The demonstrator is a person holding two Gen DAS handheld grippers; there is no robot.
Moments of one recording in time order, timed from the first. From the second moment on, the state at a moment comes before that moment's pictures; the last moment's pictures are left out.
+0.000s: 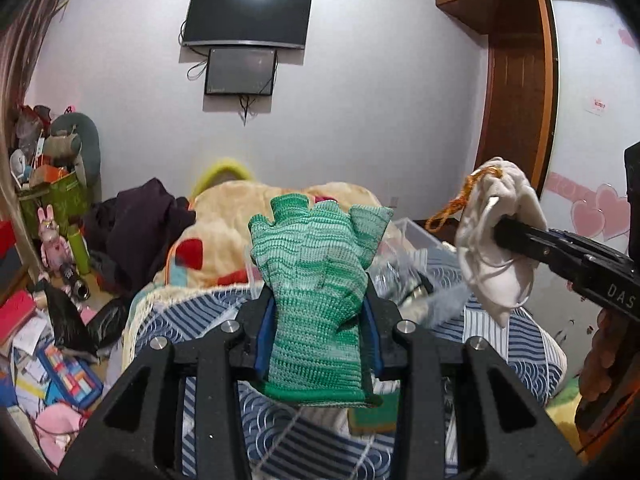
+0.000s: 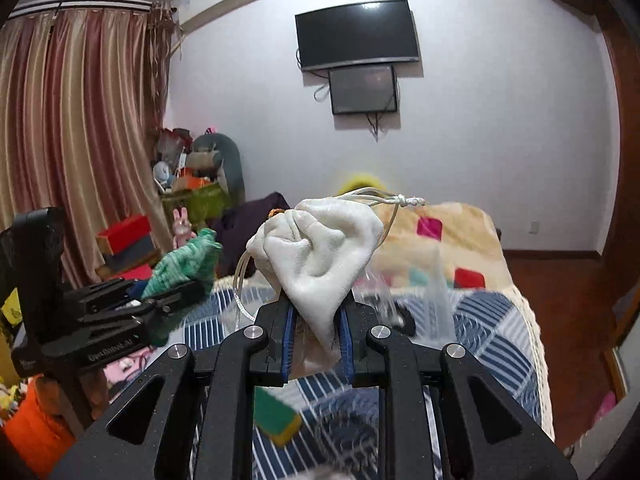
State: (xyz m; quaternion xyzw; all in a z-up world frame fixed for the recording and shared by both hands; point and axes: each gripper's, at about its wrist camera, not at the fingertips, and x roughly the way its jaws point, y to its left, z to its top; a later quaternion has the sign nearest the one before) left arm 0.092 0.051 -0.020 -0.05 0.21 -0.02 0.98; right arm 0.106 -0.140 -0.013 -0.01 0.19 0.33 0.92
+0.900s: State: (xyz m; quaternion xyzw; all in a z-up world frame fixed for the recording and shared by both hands) left arm 0.197 0.056 -0.076 -0.05 0.33 -0.03 0.94; right arm 0.187 -0.082 -0.085 -0.06 0.32 0.31 0.89
